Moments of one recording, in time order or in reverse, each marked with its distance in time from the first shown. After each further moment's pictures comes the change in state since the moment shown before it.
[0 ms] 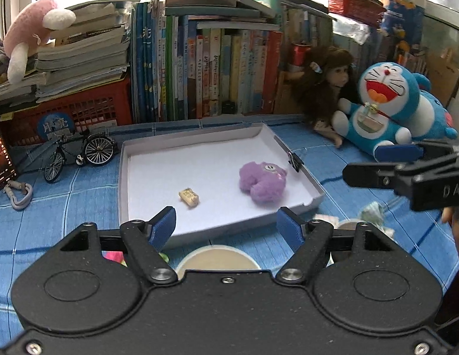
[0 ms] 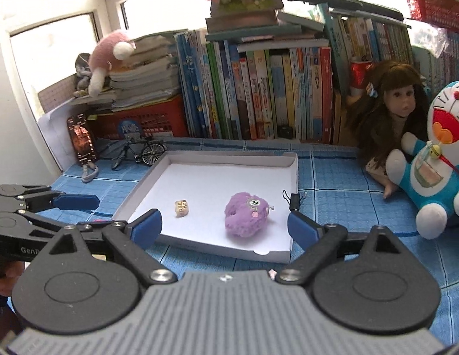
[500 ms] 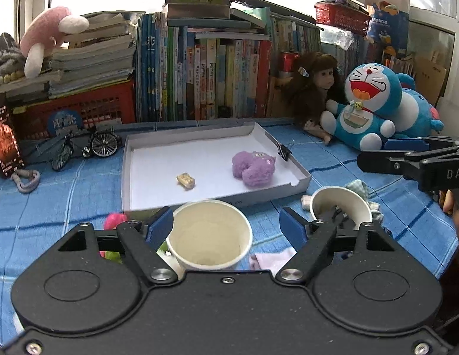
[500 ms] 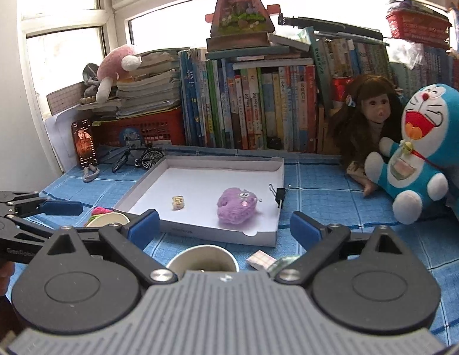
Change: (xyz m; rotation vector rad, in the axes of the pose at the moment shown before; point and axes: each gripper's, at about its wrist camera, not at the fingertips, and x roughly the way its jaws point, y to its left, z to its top) left arm -0.038 -0.009 -0.059 0.001 -0.091 -0.001; right arm -0.044 0.002 -0.049 -0.024 -0.118 -0.046
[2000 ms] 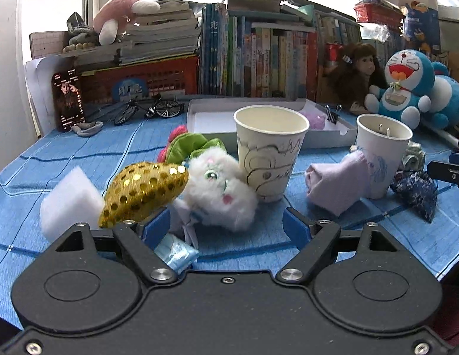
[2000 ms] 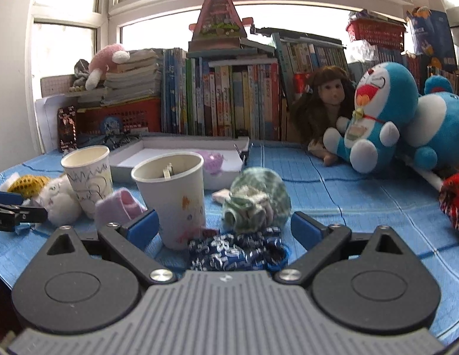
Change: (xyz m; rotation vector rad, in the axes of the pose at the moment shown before) left arm -0.028 0.013 -0.133 -0.056 -0.085 0.217; right arm -0.034 -0.004 -0.127 -0.029 -0.116 -0.127
